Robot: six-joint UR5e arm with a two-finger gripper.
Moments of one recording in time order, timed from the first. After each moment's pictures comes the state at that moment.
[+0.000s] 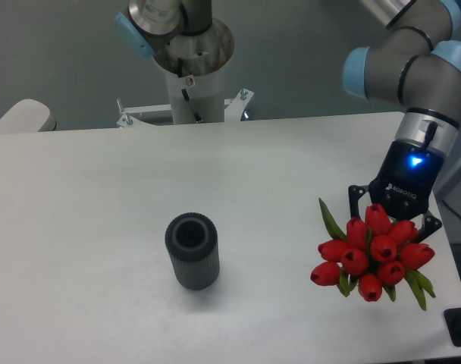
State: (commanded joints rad) arm 2.82 -2.05 -1.40 -0.79 0.57 1.09
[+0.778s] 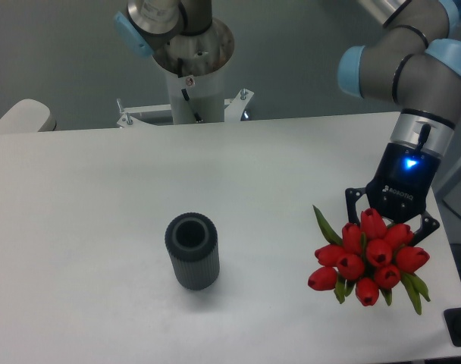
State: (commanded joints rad) arm 2.80 -2.02 -1.41 -0.79 0.77 1.12
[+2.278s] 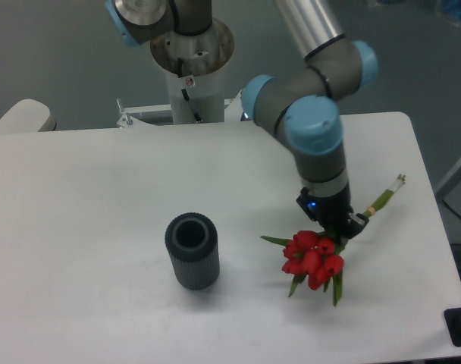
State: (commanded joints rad) arm 2.54 -2.00 -1.68 -0.79 1.80 1.27
